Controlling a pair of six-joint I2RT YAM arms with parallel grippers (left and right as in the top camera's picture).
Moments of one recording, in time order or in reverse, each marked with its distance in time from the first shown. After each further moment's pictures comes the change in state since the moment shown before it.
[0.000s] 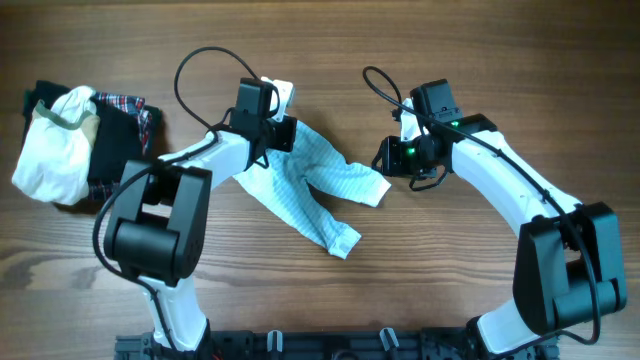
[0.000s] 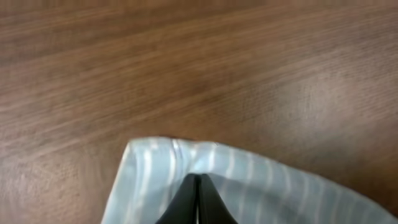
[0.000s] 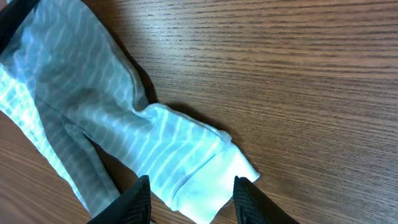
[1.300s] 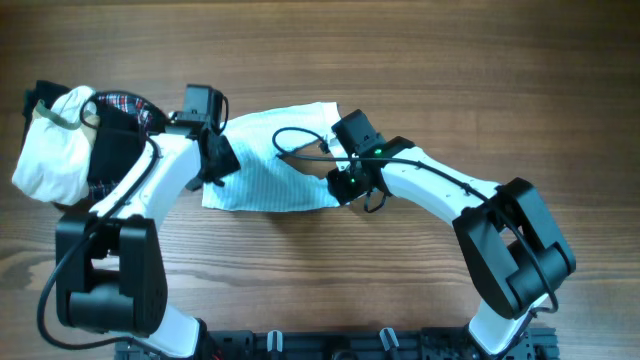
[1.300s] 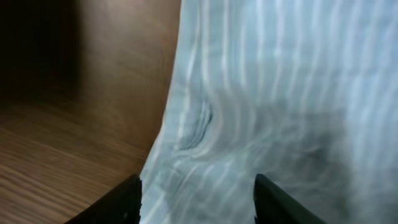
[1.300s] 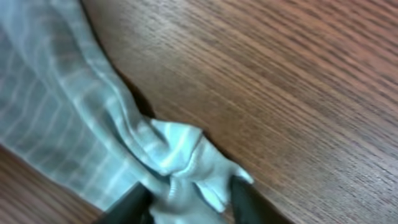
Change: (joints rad) left arm 0.170 -0.278 -0.025 -0.721 -0.288 -0.511; right arm 0.311 0.160 0.001 0.177 0.182 -0.212
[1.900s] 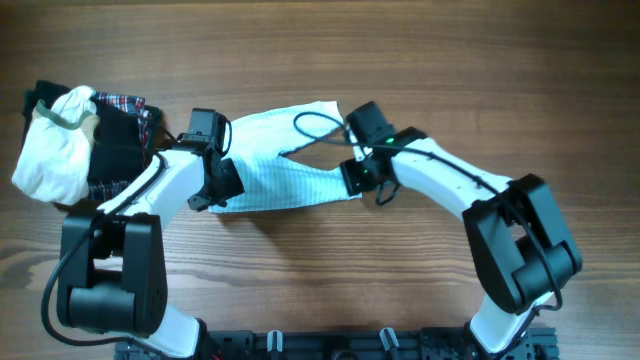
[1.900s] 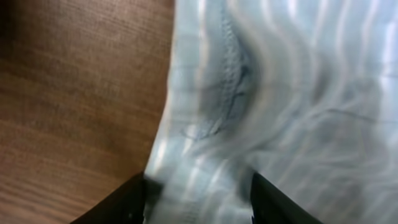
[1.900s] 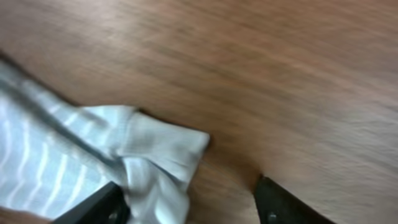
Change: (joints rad) left arm 0.000 0.003 -0.139 0.058 0.066 0.040; right arm -0.087 0.001 0.025 -0.097 0.121 0.089
